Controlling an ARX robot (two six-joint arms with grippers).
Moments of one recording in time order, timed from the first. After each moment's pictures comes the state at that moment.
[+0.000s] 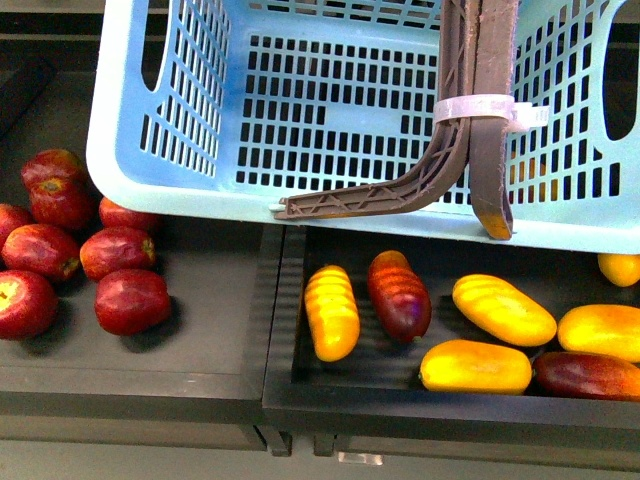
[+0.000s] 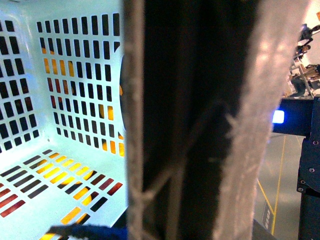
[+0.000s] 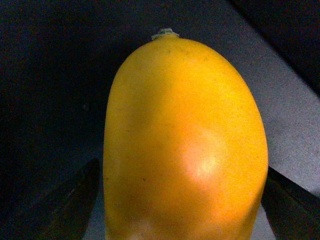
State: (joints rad) left arm -0.54 1.89 1.41 -0.01 0.68 -0.48; right arm -0.27 2.66 1.60 0.06 0.09 0.52
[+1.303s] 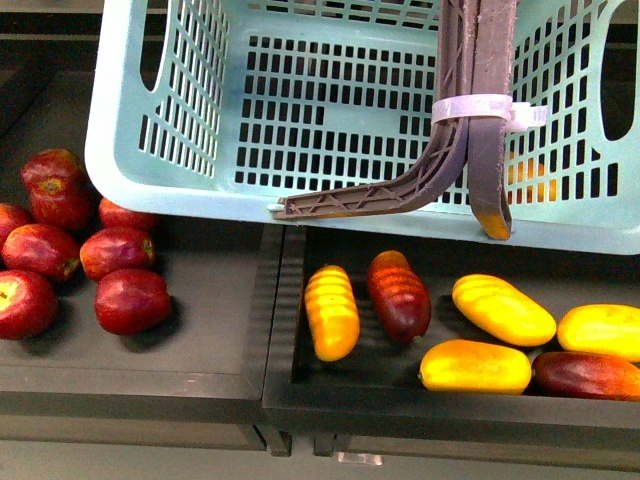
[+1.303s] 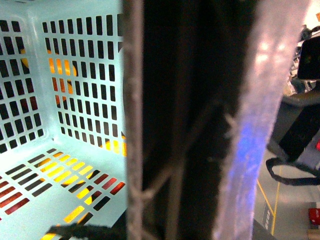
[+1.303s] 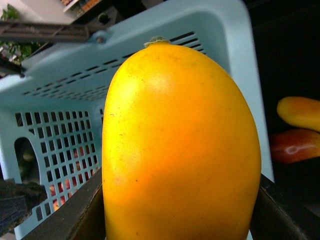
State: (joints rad) left arm -0.54 1.89 1.41 -0.01 0.68 -0.48; right arm -0.01 1.35 0.73 0.28 -0.36 0.43
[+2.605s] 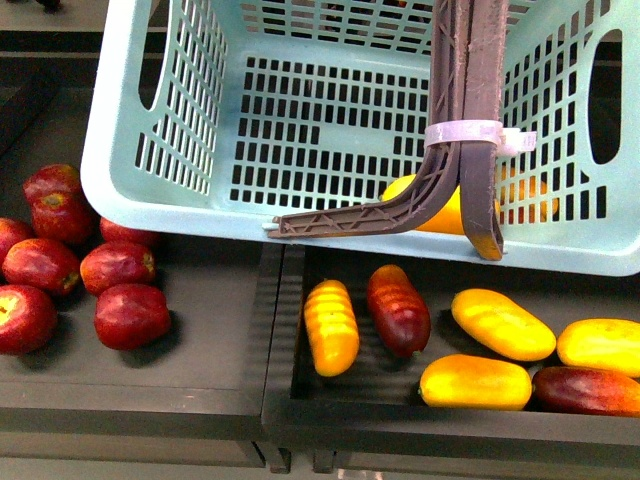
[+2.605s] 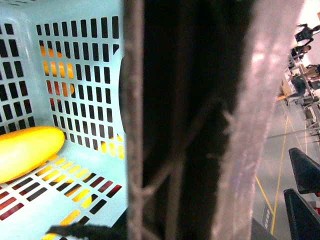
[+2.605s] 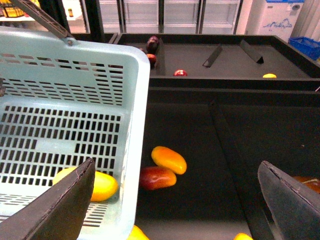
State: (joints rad) left arm -0.54 1.89 1.41 -0.01 0.67 -0.48; right arm -0.01 0.48 0.21 0.19 0.04 -0.04
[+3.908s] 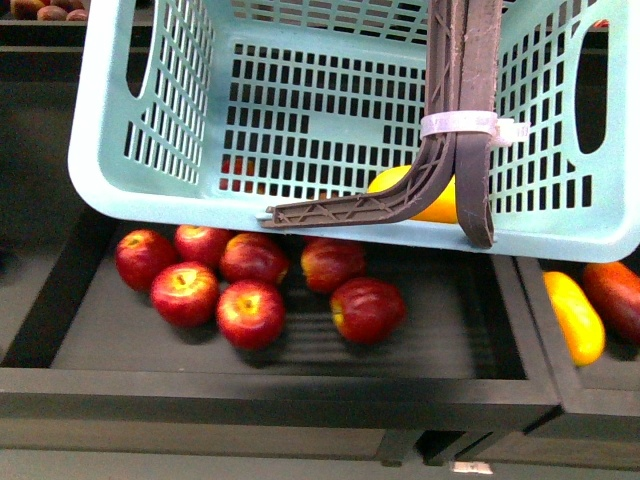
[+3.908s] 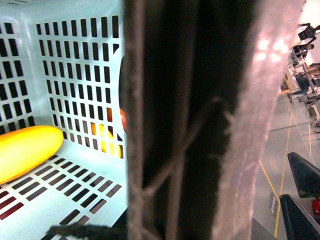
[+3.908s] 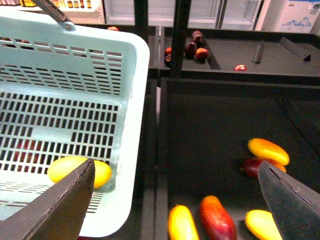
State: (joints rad) left arm -0.54 1.89 1.41 -0.01 0.66 -0.47; right arm -0.01 0.47 0.20 0.19 0.05 -0.06
